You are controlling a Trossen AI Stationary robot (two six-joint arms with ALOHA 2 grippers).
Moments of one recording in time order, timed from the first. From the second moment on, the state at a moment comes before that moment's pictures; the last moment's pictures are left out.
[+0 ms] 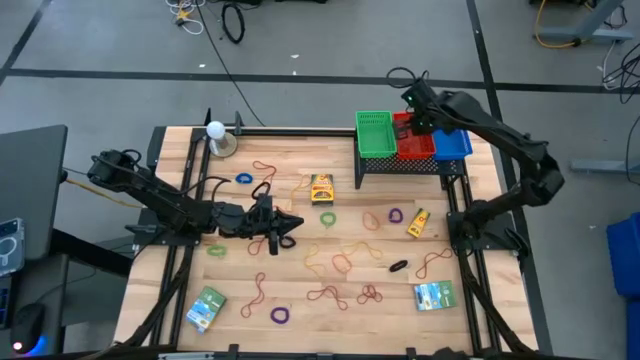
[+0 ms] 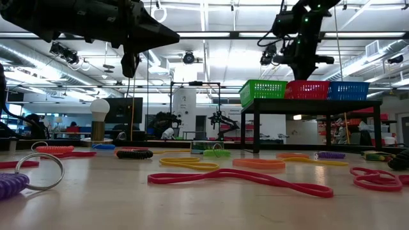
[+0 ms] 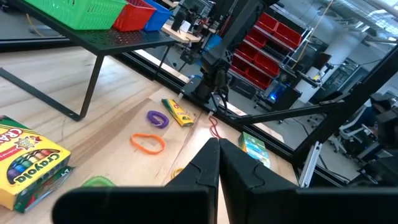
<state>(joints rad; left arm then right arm) -0.30 1.32 0.45 0.80 -0.48 -0.53 -0.79 1.43 1.35 -1.09 0.31 0.44</state>
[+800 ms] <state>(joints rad) -0.30 1.32 0.45 0.80 -0.47 -0.63 -0.79 1.39 1.35 -1.11 0.32 0.47</state>
